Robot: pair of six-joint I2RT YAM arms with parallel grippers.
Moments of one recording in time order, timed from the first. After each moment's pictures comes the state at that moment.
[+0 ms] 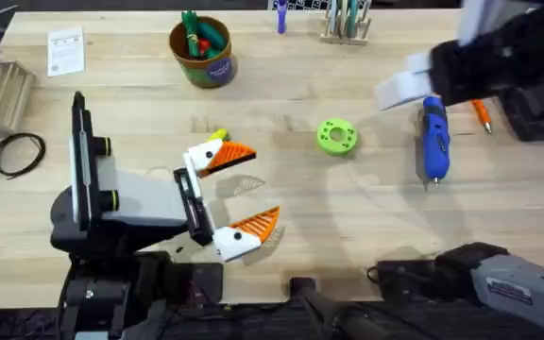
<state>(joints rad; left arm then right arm) 0.02 0.01 0.01 -0.13 1.21 0.03 0.28 1.23 1.34 -1.24 0.00 0.07</state>
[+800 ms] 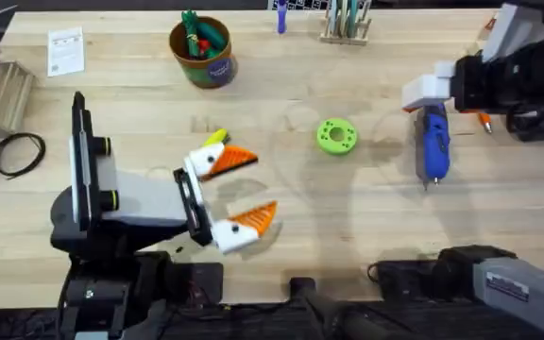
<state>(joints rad) 0.02 0.01 0.01 -0.13 1.21 0.03 0.03 1.21 1.16 -1.12 0.00 0.13</state>
